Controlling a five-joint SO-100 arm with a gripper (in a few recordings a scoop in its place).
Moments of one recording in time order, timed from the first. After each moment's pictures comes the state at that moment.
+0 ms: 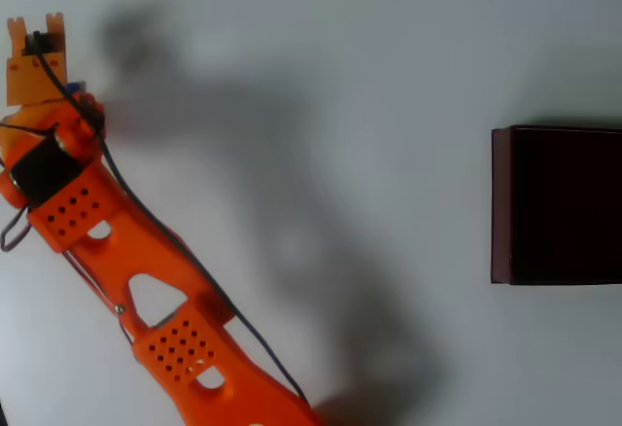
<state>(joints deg) -37.2 15.3 -9.4 90.6 116.7</state>
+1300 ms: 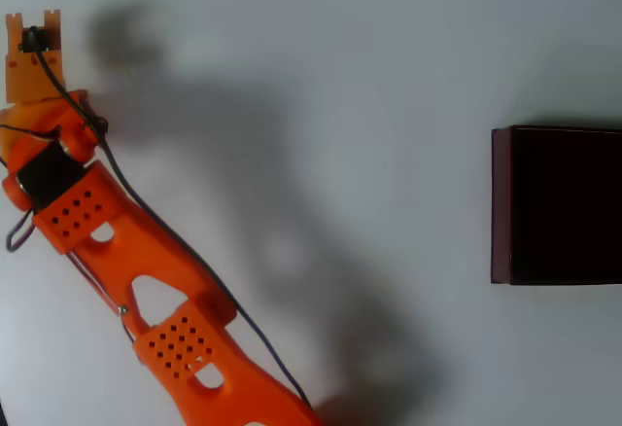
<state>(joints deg) -38.3 9.1 -11.9 82.6 119.2</state>
